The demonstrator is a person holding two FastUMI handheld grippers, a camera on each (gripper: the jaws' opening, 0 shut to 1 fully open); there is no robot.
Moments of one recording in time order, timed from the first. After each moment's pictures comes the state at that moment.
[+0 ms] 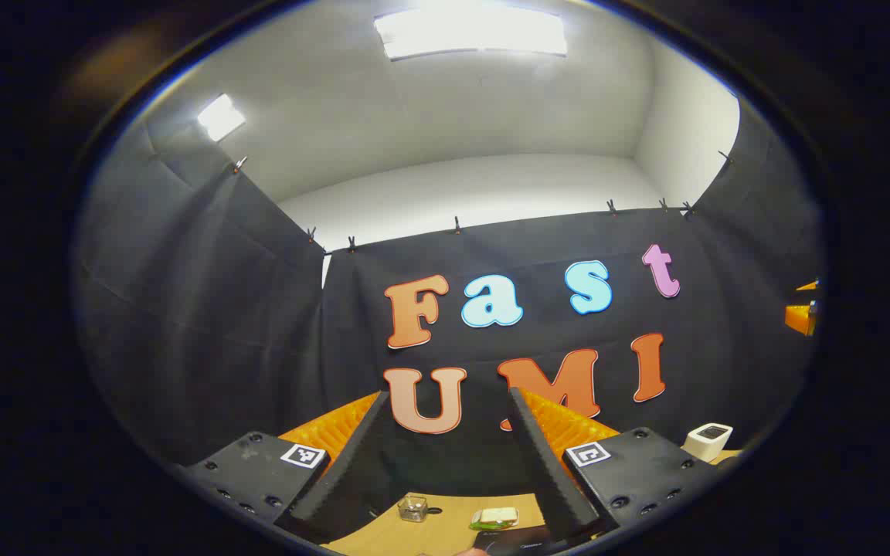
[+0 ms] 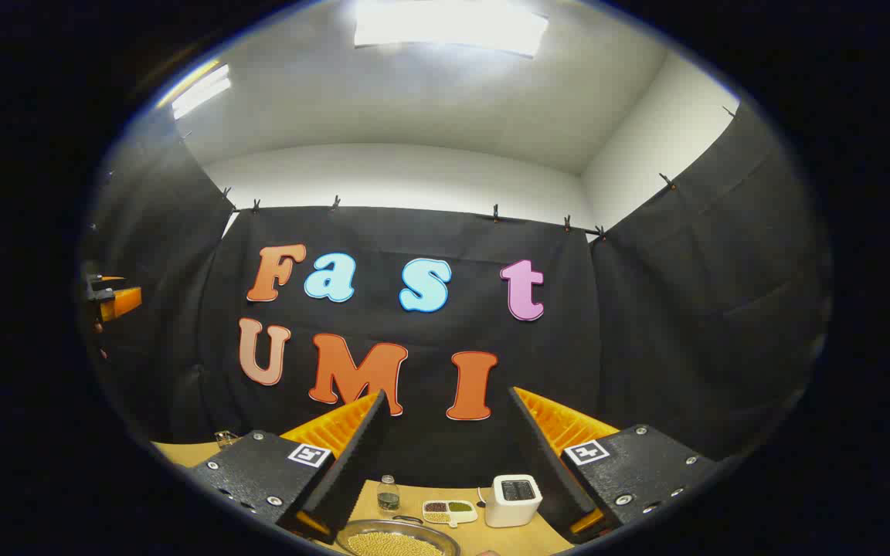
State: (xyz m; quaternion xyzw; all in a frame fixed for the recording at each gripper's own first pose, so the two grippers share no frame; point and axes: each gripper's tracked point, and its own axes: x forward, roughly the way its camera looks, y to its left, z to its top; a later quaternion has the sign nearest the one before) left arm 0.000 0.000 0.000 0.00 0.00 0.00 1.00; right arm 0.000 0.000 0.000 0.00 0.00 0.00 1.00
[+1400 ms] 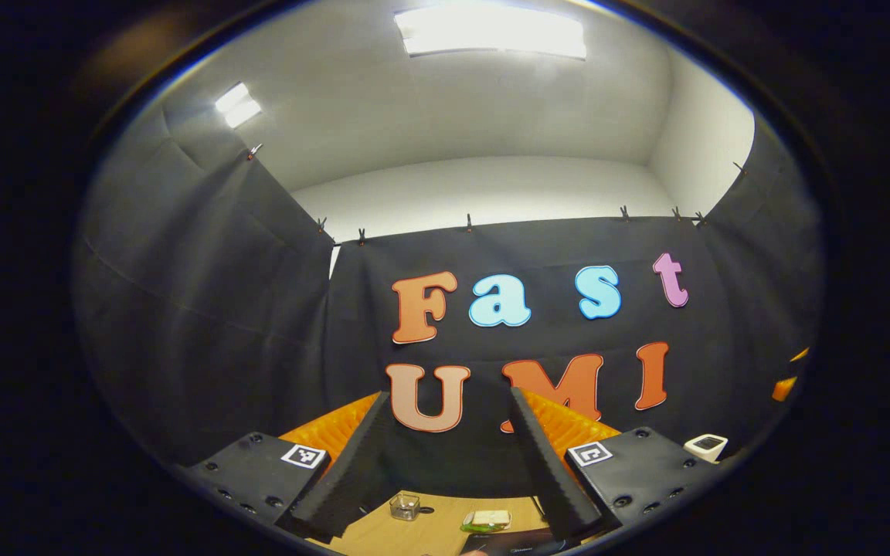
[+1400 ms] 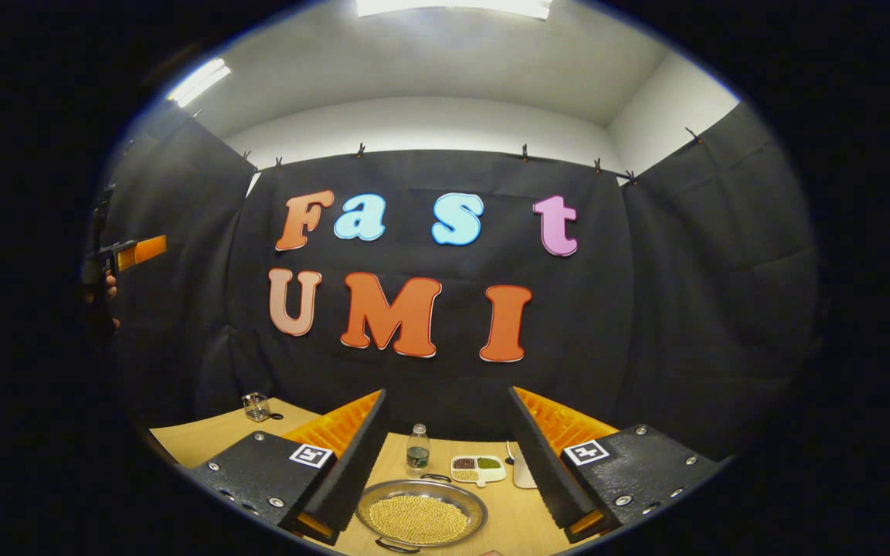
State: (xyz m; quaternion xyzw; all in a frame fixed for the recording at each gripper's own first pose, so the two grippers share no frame) left arm 0.007 0.008 -0.011 -0.03 -0.01 0.01 1.00; right arm -0.023 0.047 -0.112 0.00 0.14 0.07 0.99
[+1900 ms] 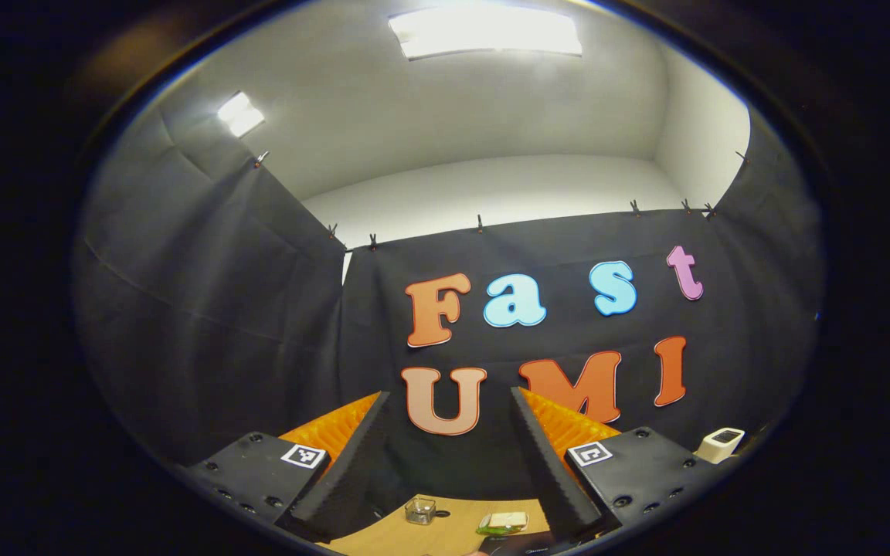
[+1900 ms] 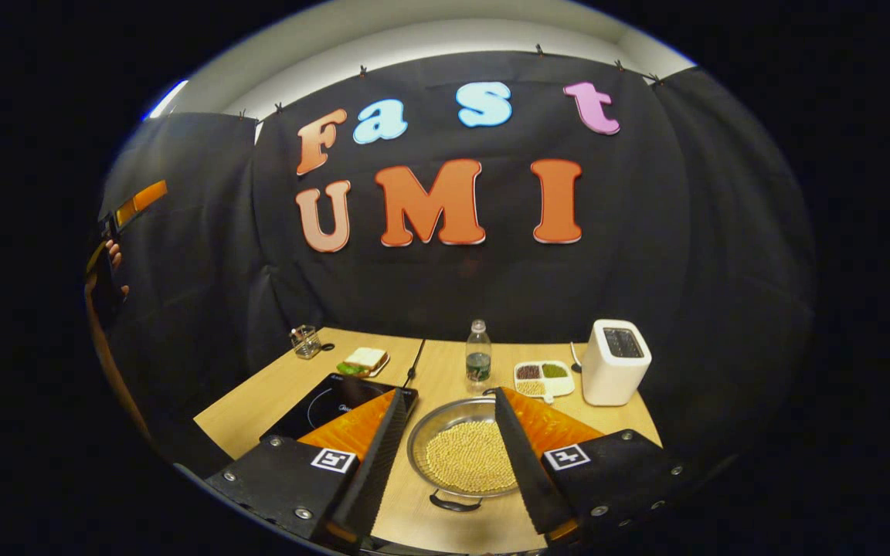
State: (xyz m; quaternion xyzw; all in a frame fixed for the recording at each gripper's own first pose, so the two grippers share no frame) left arm 0.012 0.016 -0.022 -0.01 -0.01 0.04 1.00; right arm -0.054 0.109 -0.248 0.07 0.35 0.15 0.92
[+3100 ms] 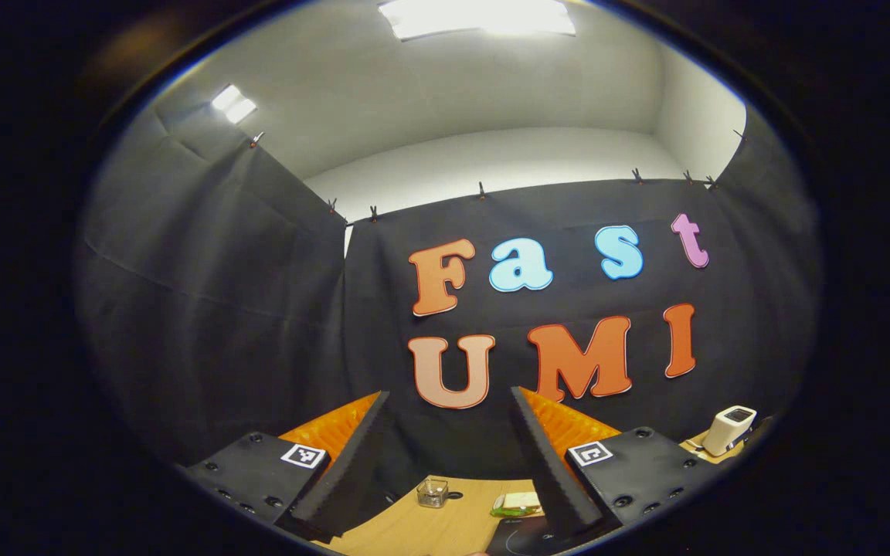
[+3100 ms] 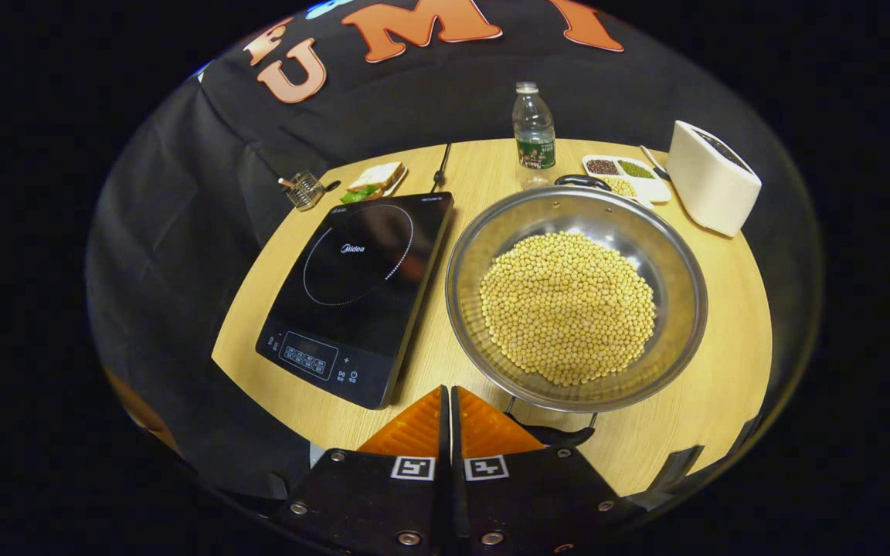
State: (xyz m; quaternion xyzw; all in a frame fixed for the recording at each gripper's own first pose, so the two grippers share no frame) left arm 0.018 0.028 -0.076 0.00 0.05 0.04 1.00; right arm -0.147 0.189 -0.444 0.09 0.64 0.20 0.74
